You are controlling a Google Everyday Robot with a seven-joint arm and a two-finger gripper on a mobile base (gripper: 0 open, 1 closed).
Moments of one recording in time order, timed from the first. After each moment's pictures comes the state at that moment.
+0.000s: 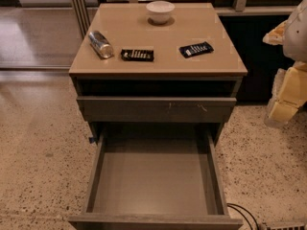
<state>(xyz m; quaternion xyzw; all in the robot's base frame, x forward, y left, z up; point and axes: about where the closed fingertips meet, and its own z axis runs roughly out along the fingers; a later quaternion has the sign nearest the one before) 0.438 -0.217 0.977 -0.60 0.78 -0.03 0.16</state>
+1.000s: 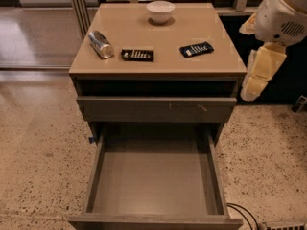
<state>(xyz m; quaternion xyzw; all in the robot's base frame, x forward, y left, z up) 0.508 -0.201 0.964 -0.62 0.76 0.00 0.17</state>
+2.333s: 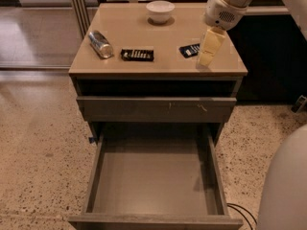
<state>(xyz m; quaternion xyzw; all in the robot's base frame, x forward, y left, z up) 0.656 -0.146 0.926 -0.63 0.75 0.02 0.19</state>
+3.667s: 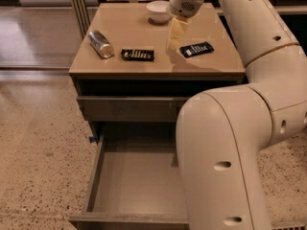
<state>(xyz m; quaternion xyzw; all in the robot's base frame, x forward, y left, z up) 0.744 -0.069 0.921 -0.68 0.70 0.03 0.21</state>
